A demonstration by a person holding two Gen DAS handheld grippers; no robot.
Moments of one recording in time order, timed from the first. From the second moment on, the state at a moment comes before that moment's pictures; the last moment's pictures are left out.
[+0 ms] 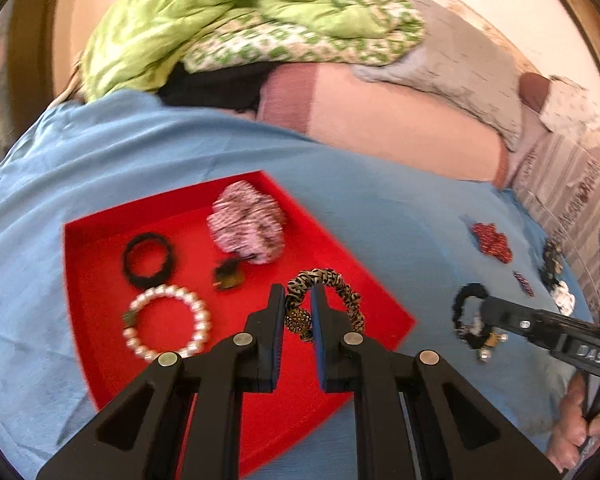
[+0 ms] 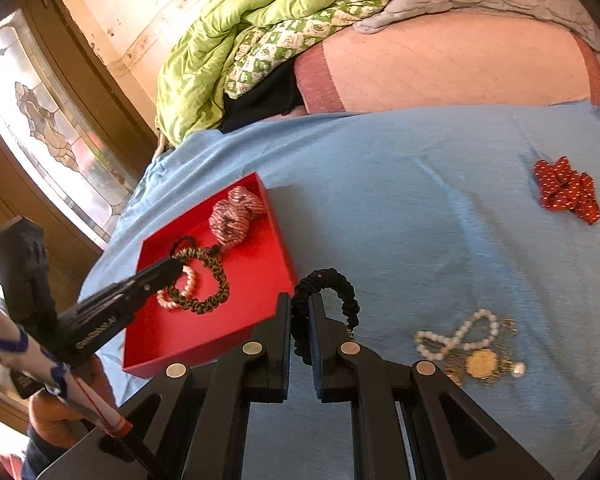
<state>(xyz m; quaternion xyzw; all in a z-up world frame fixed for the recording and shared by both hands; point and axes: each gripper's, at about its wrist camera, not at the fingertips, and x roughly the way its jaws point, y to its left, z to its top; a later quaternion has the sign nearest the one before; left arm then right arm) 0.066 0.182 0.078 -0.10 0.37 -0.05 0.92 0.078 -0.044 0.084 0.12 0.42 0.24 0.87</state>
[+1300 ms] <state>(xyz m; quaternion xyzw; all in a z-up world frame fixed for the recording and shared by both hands) 0.090 0.228 0.039 -0.14 0.44 0.01 0.89 0.169 0.107 0.046 0.03 0.50 0.25 0.83</state>
